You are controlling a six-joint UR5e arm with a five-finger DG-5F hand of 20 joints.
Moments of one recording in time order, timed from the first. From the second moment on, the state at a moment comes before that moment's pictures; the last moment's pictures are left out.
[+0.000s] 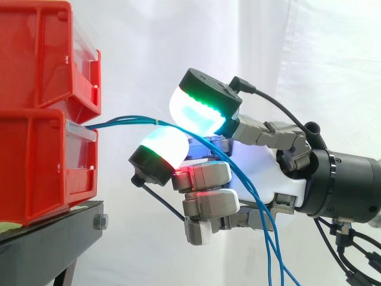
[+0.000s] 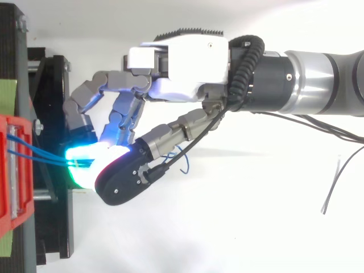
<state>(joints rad) 0.05 -2.40 -1.15 -2.54 -1.57 -0.04</state>
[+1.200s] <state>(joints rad) 0.04 -2.40 -1.15 -2.54 -1.57 -0.04</state>
